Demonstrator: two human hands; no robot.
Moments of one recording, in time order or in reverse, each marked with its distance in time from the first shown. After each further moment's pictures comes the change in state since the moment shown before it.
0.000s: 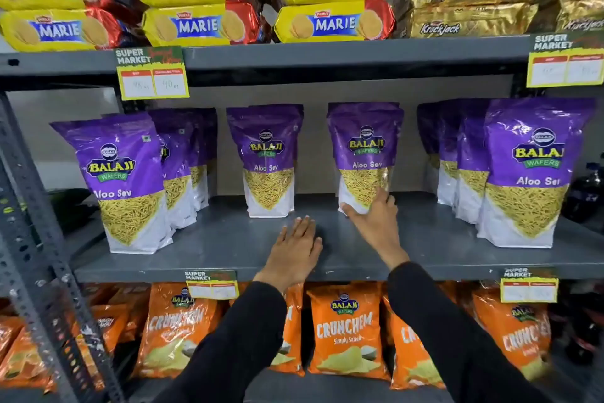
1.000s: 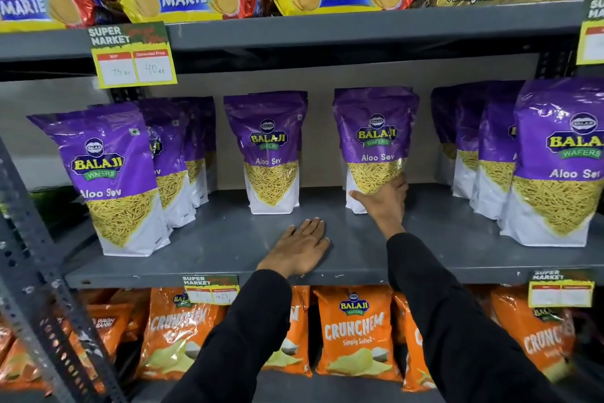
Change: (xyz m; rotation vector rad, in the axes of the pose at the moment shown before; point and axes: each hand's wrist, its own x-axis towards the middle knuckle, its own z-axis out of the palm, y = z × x) left_hand 0.042 -0.024 0.009 0.012 -0.296 0.013; right_hand 0.070 0.012 0.042 0.029 0.116 0.192
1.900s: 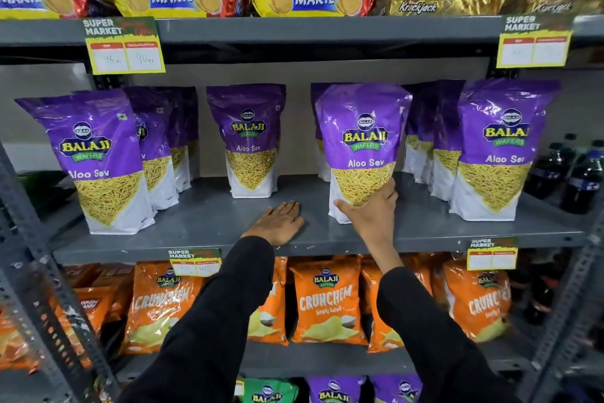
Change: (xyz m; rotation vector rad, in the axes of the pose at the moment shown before) left_hand -0.008 0.009 -0.006 0.036 -0.043 -0.041; right_hand -0.087 0.031 -0.066 0.074 0.037 -0.098
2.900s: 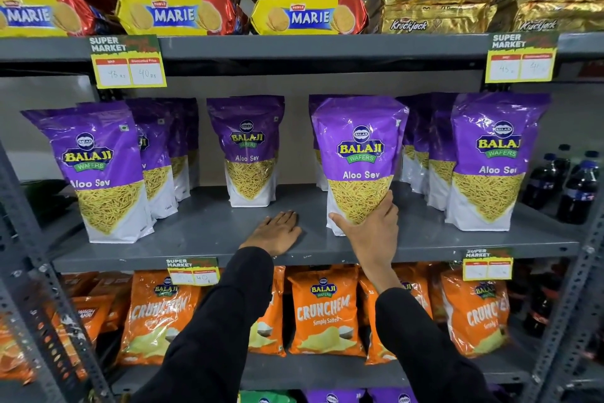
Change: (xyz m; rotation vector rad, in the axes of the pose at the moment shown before) left_hand 0.000 0.003 0.003 0.016 0.032 -0.002; right_hand -0.023 0.004 -0.010 -0.175 0.140 -0.055
